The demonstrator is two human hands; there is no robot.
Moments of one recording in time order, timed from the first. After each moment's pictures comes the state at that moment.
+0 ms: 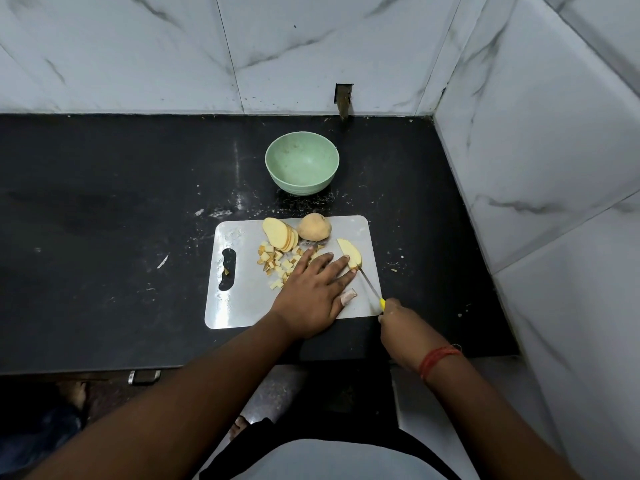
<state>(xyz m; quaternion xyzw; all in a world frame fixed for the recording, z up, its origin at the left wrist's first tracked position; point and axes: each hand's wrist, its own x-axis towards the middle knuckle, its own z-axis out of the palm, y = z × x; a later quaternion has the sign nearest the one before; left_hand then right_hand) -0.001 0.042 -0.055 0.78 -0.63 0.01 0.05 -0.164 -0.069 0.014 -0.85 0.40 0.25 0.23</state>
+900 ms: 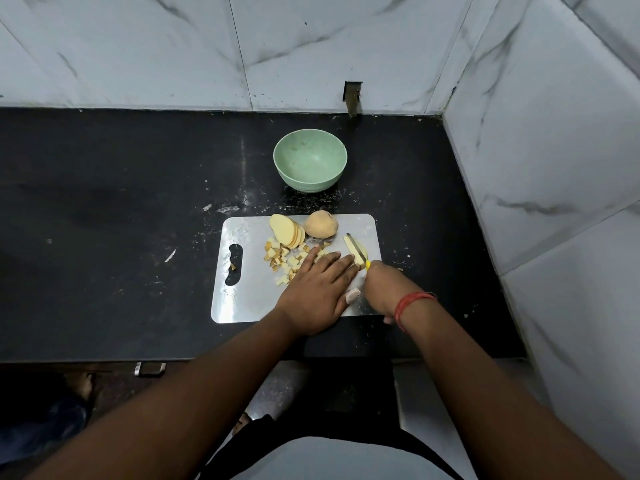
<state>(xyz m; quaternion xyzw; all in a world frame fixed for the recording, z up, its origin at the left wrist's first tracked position) -0.001 0.045 -0.058 0.77 -0.63 0.03 0.09 -0.102 -0.079 0.040 -0.84 0.40 0.20 0.30</state>
